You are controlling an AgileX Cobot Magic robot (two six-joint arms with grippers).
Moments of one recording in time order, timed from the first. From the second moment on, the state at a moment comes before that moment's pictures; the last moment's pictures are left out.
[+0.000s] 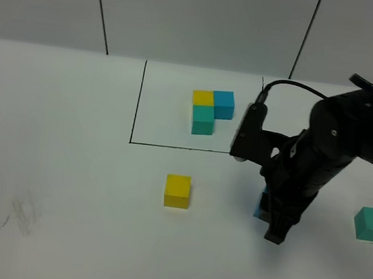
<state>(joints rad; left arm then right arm) 0.01 -0.01 -0.51 -0.01 1.07 -0.04 0.51 1.78 -1.20 0.02 0.84 -0.78</state>
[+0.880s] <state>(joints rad) 0.01 -0.01 -0.51 -0.01 1.07 -0.04 0.63 2.08 -1.57 -0.05 0.93 -0.90</state>
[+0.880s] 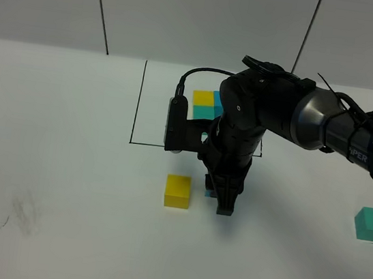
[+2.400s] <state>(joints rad) 0.01 -0.01 -0.51 -0.01 1.07 -0.04 0.64 2.17 -1.63 0.03 0.92 -1.03</state>
